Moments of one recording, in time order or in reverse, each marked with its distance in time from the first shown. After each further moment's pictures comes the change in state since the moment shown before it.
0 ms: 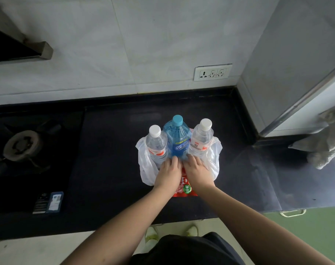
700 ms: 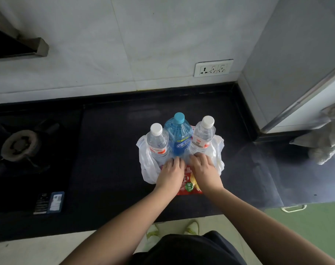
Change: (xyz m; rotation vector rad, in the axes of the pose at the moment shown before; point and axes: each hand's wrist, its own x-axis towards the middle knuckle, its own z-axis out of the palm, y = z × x) left_hand -0.005 -0.001 0.006 0.076 -0.014 0.040; right_hand -0.013 0.011 -0.001 0.103 0.159 0.074
